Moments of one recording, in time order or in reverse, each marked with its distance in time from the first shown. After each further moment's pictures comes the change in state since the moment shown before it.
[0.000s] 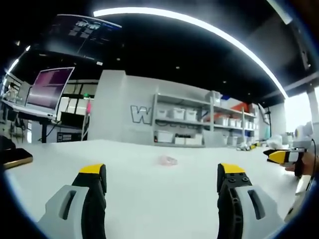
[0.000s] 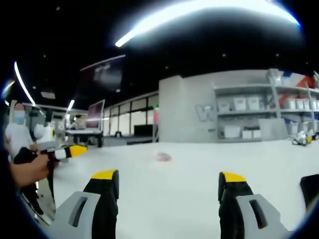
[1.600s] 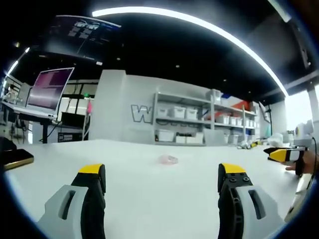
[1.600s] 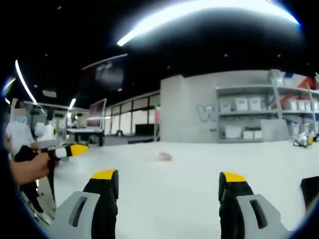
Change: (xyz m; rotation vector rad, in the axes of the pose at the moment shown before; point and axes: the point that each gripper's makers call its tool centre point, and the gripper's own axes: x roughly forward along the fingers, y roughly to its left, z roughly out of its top) left arm -0.001 -0.004 0.002 -0.004 0.008 0.007; right arm 0.002 0.003 -0.001 -0.013 0.007 0.012
